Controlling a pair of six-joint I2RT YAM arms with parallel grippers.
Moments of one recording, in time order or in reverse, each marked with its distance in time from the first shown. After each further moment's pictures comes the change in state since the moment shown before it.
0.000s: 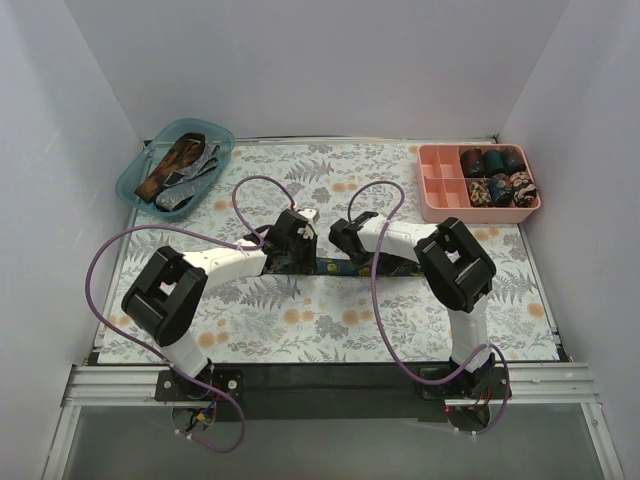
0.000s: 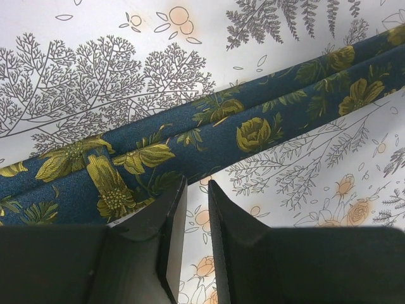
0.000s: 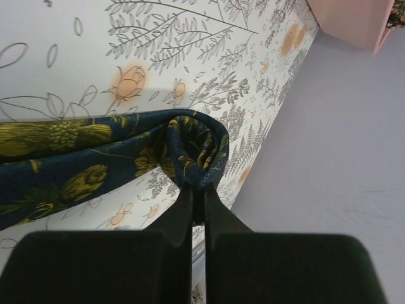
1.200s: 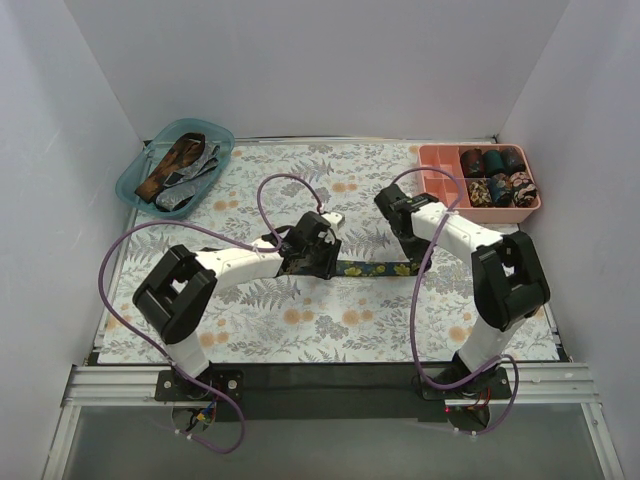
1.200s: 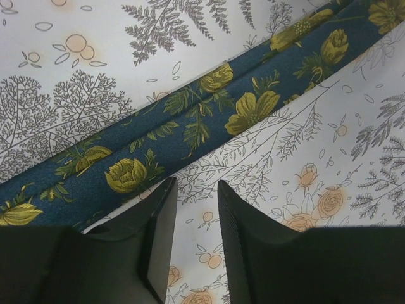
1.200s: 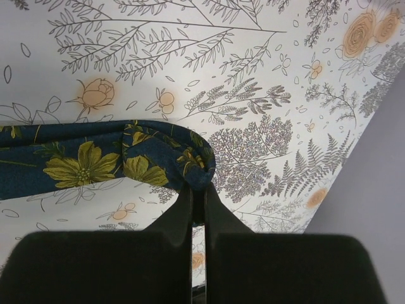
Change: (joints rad) left arm -0.121 0.045 0.099 -0.032 -0.021 0.076; right arm -0.263 -0.272 -0.108 0.208 -0.385 -0.141
